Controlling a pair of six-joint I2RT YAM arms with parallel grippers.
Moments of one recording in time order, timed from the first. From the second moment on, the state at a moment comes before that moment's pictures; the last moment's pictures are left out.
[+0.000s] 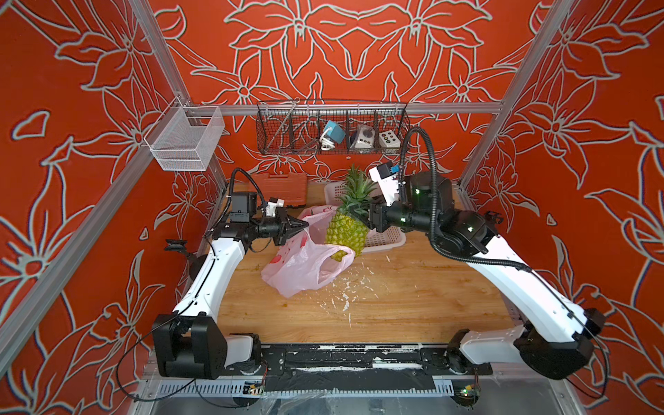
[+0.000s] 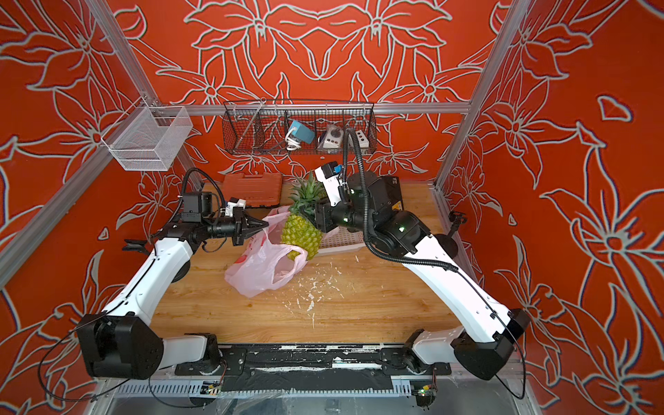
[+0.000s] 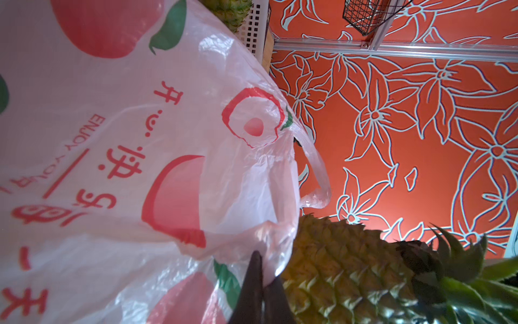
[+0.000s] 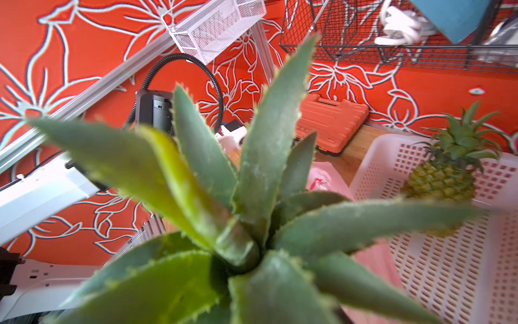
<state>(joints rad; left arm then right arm) 0.02 1.30 1.12 -0.54 1.04 -0.96 0.79 1.33 1.57 -0.57 -0.24 0.32</state>
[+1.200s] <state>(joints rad) 0.02 1.25 0.98 -0.25 1.06 -1.21 0.91 1.60 0.96 0.49 0.13 0.69</state>
